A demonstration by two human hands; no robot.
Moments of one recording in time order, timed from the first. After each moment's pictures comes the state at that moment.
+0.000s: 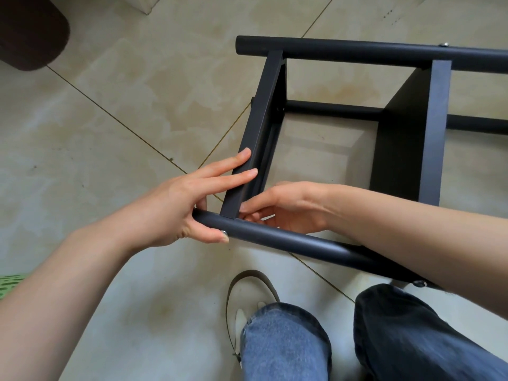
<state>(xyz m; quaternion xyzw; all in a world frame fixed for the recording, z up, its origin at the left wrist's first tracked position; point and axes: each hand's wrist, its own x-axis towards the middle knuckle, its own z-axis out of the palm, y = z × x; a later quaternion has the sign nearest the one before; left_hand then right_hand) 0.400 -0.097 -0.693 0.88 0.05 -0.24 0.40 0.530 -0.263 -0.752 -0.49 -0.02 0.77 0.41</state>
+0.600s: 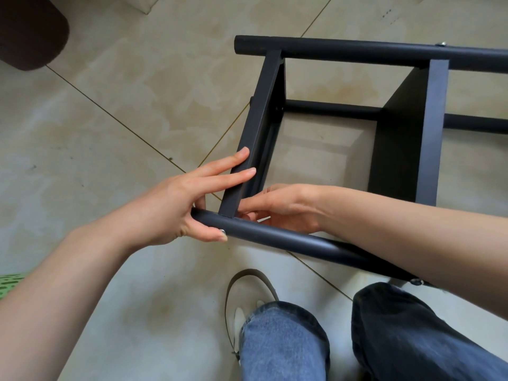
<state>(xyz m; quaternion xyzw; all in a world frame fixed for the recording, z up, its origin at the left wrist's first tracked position) 0.401 -0.097 -0.693 0.88 0.05 -0.23 0.41 0.523 -0.259 -0.750 -0.53 -0.05 0.75 0.40</state>
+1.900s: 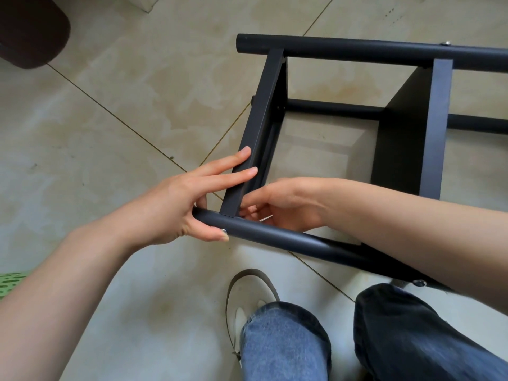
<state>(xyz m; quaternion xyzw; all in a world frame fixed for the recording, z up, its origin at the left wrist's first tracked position) 0.400 -0.098 -0.692 0.88 0.05 -0.23 0.41 0.529 -0.256 -0.742 -0.51 -0.01 0.78 0.37</state>
